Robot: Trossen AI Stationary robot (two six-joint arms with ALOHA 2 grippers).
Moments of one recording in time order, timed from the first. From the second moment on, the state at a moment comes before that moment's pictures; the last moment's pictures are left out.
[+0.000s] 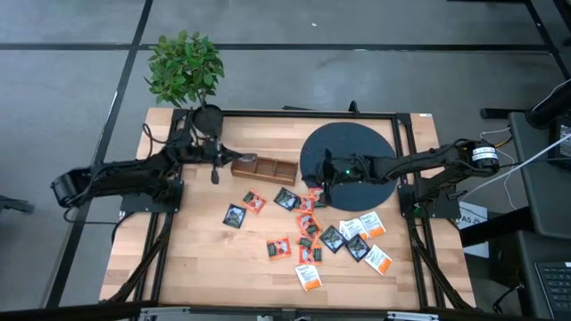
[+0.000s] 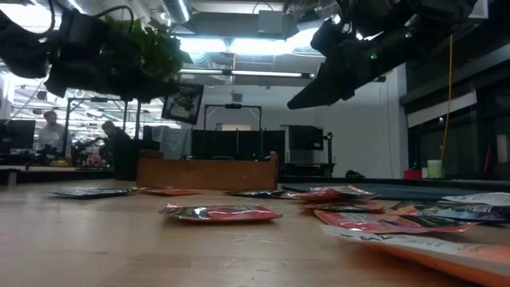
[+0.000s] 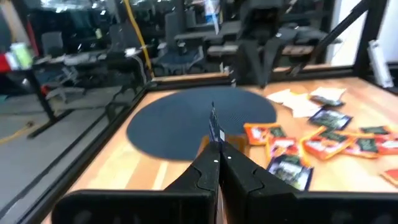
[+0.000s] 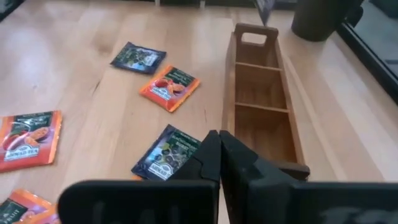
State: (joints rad) left arm 0.67 0.89 0.14 0.64 0.55 0.17; right arm -0.07 1.44 0.68 0.28 0.00 -0.08
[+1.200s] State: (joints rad) left arm 0.89 1.39 0.16 0.90 0.80 0.30; right arm -0.08 1.44 0.68 0.37 0.01 -0.09
